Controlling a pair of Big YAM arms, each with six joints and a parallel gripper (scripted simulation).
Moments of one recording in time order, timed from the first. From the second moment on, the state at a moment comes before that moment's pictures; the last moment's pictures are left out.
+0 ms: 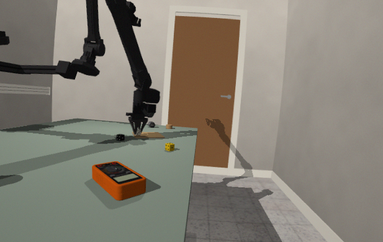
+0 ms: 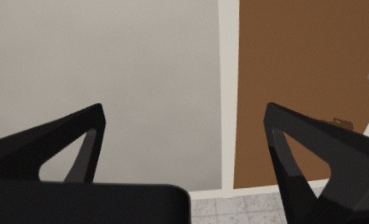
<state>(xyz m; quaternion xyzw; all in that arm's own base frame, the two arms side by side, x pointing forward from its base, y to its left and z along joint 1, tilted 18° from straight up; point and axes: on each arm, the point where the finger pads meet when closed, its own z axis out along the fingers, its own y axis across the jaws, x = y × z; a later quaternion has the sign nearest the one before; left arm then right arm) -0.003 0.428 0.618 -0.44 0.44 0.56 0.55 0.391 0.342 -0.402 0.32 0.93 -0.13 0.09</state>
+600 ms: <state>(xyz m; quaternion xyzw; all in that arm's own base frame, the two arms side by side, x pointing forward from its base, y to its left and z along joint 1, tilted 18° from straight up) -0.003 0.428 0.618 -0.44 0.44 0.56 0.55 0.398 0.347 -0.401 0.32 0.93 -0.13 0.10</state>
